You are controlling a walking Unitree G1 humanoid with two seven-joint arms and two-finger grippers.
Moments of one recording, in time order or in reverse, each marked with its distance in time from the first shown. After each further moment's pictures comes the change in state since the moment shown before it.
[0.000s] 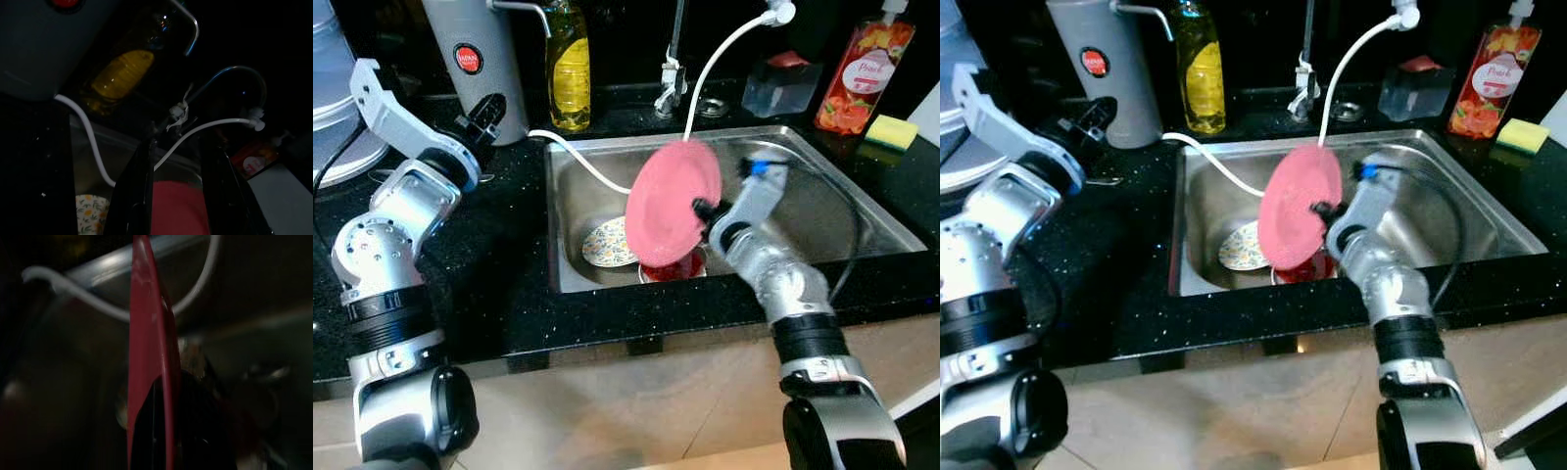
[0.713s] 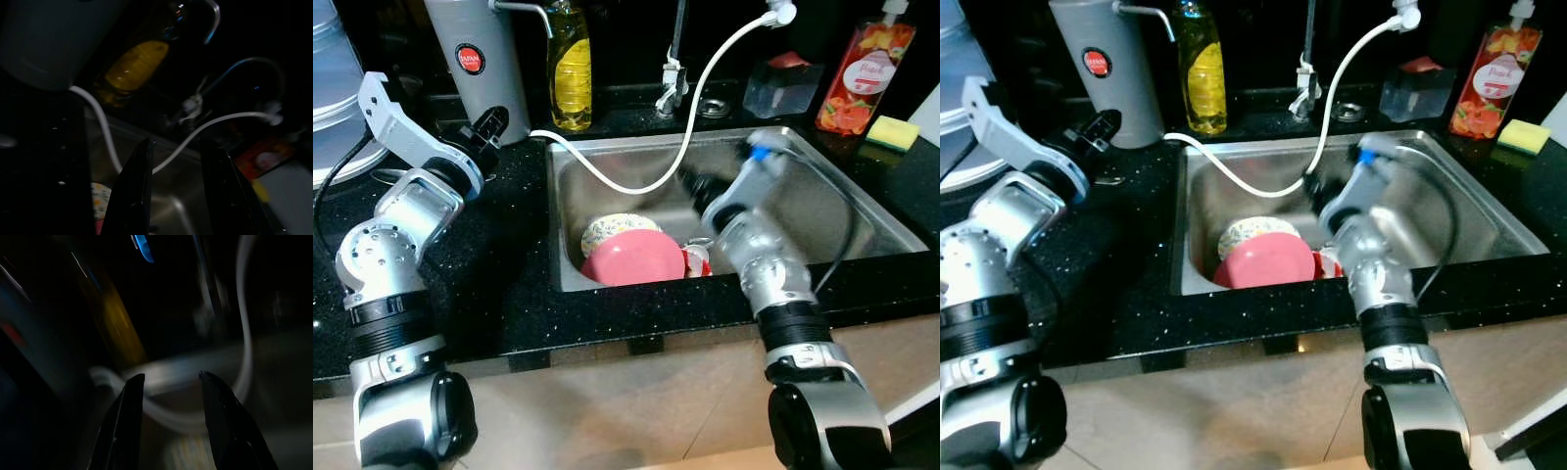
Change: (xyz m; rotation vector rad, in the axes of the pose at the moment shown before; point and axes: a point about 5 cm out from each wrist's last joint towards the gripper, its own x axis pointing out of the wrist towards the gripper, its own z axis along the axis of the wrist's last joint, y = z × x) left arm -0.001 0.008 -0.010 0.038 0.035 0.044; right arm -0.019 0.022 0.075 0.038 -0.509 0.175
